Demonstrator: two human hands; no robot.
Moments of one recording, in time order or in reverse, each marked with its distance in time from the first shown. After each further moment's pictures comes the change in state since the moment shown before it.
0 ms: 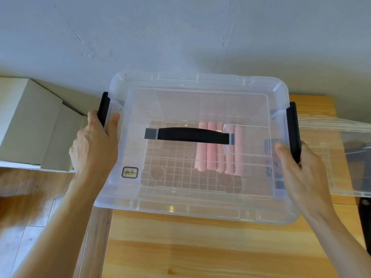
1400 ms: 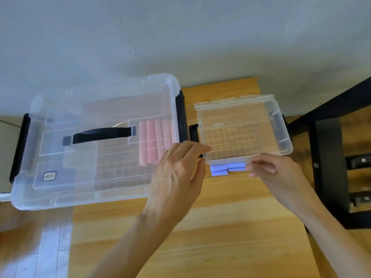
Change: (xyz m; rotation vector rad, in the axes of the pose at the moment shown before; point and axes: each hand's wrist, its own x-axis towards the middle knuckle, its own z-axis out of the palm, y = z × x) left_hand -0.227 0.170 0.055 -0.286 -0.204 0.944; right_hand -0.019 0.111 -0.141 0.045 -0.225 0.079
